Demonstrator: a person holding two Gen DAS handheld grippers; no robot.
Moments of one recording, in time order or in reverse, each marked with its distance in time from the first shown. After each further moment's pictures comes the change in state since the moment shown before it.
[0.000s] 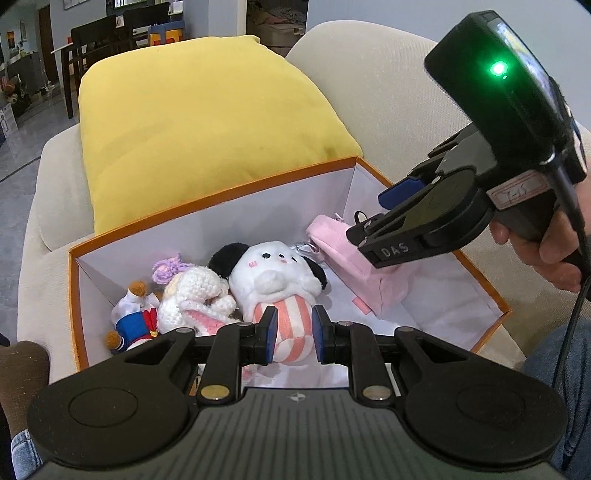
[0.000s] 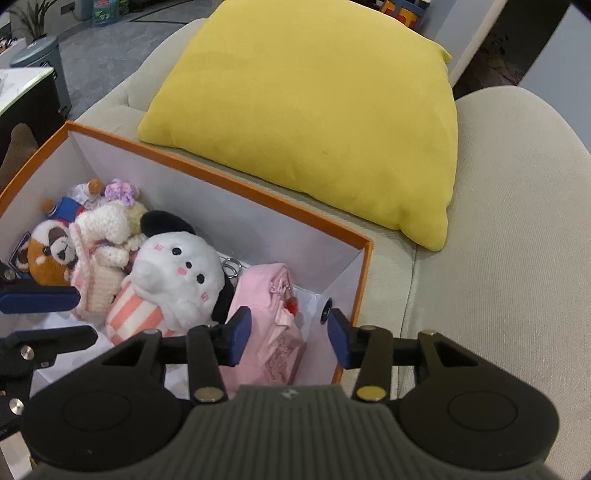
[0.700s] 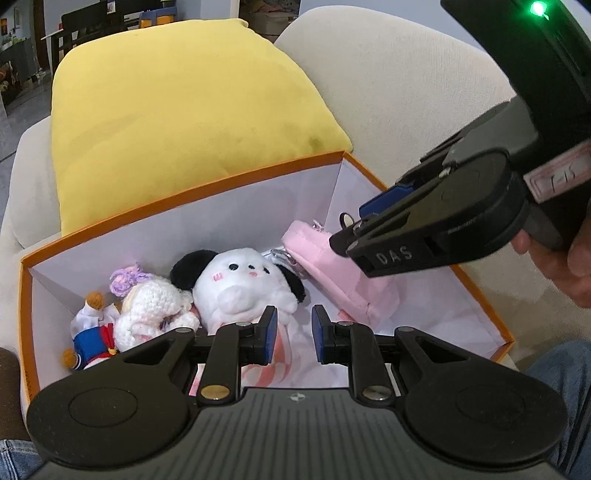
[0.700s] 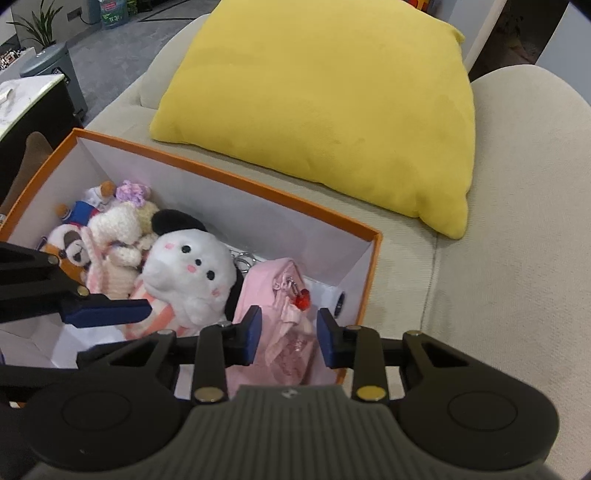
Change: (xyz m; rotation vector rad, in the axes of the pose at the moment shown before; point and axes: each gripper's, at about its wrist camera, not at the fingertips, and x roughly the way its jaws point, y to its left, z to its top) left arm 0.042 -0.011 0.016 0.008 0.054 -0.028; right arm 0.004 -0.022 0.009 0.043 0.036 0.112
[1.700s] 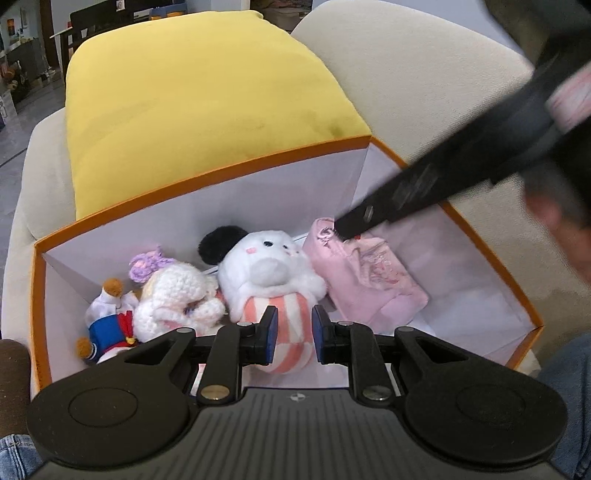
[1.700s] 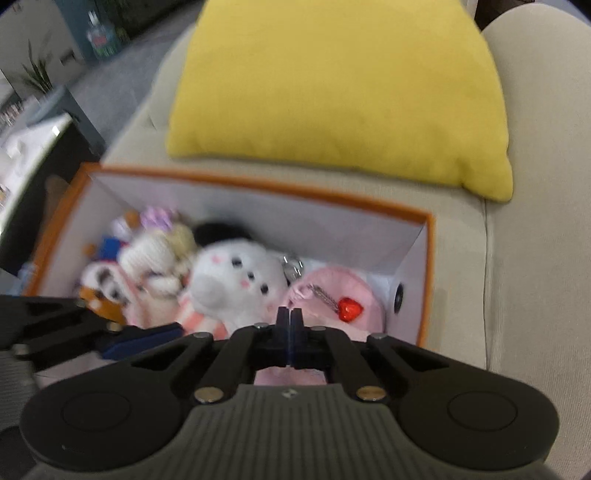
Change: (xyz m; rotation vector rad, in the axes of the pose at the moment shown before) left arm 0.010 0.010 -0.010 0.046 0.035 0.058; right arm 0.005 -0.010 0.004 0.209 -0.012 0.220
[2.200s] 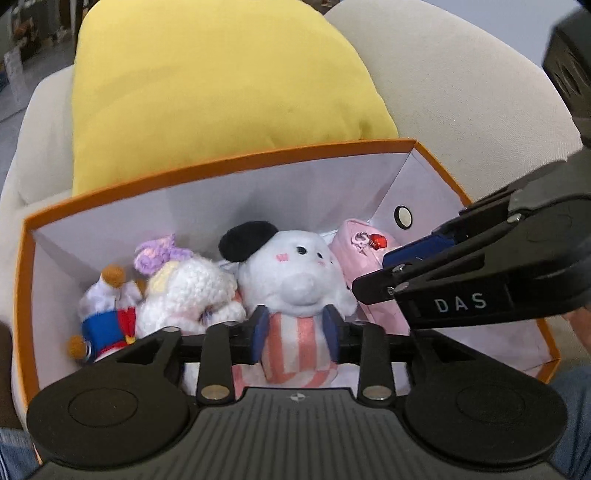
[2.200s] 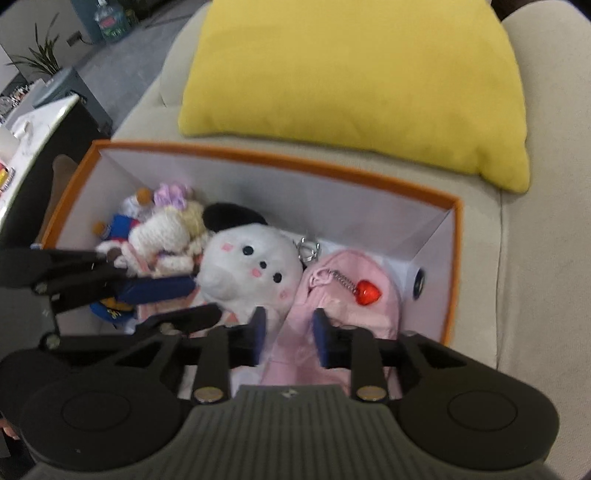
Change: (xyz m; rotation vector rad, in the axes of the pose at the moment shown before) left arm 0.024 0.027 0.011 -0.068 0.054 -0.036; right arm 0.029 0.012 -0.004 -0.048 0.108 -0.049
